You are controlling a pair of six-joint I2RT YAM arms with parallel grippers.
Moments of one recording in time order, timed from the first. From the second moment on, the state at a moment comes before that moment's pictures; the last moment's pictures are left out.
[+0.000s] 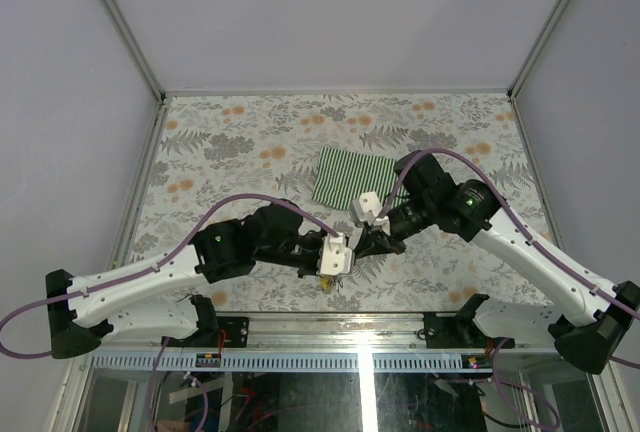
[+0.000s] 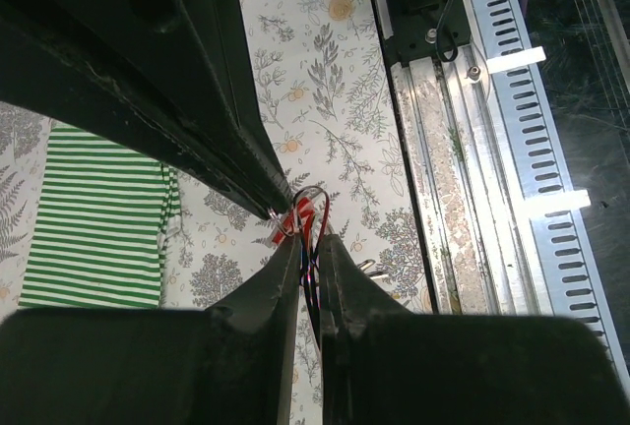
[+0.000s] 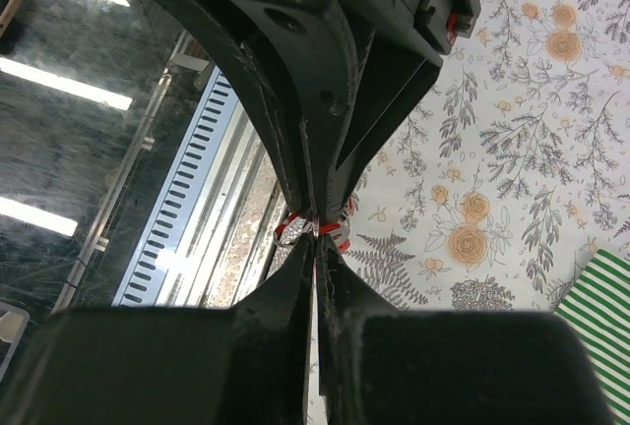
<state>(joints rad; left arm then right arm) -1.14 1.04 0.97 -0.42 0.38 0.49 0.78 1.14 1.17 -0.90 -0.94 -0.76</state>
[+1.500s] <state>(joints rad) -1.19 0.97 0.89 -0.15 -0.11 0.46 0.81 0.77 0.94 -0.57 -0.48 -0.10</state>
